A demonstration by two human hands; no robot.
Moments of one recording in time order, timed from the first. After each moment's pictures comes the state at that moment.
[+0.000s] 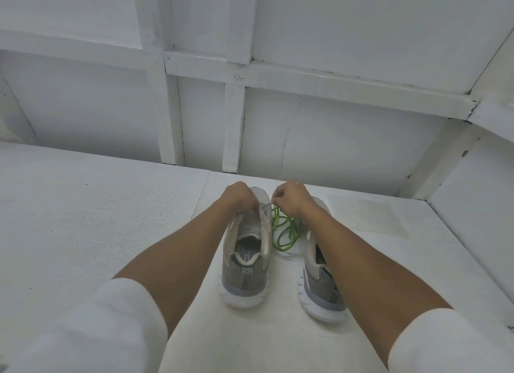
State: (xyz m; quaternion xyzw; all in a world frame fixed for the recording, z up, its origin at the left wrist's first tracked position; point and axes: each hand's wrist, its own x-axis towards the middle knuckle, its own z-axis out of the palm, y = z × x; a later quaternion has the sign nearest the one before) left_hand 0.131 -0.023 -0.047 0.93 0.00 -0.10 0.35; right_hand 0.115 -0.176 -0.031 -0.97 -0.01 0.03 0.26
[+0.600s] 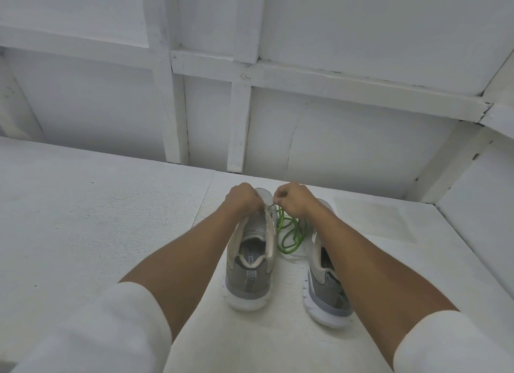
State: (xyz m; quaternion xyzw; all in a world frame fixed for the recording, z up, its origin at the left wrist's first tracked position) left_hand 0.134 -0.026 -0.056 0.93 0.02 -0.08 0.36; right_hand 0.122 -0.174 -0.032 -0.96 -0.04 0.06 0.26
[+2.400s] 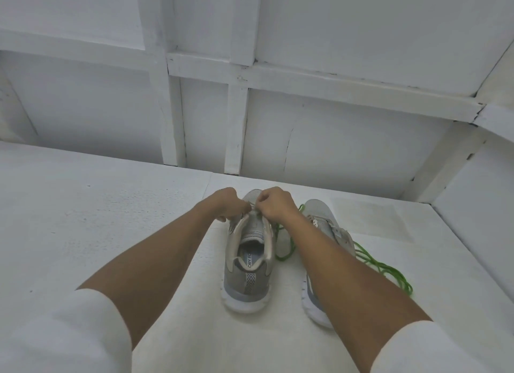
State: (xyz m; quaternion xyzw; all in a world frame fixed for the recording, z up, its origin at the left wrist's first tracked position) left_hand 0.125 0.012 -0.041 0.93 0.01 -0.19 0.32; right_hand 0.109 -0.132 -0.038 -0.95 0.01 0.04 0.32
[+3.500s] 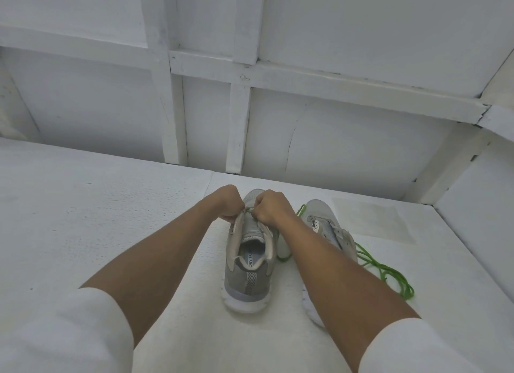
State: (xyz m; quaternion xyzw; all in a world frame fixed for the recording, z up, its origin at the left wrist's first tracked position) left_hand 0.138 0.012 -0.055 0.91 0.01 -0.19 0.36; right_hand 0.112 -0.121 -0.047 -0.98 0.00 0.05 0.19
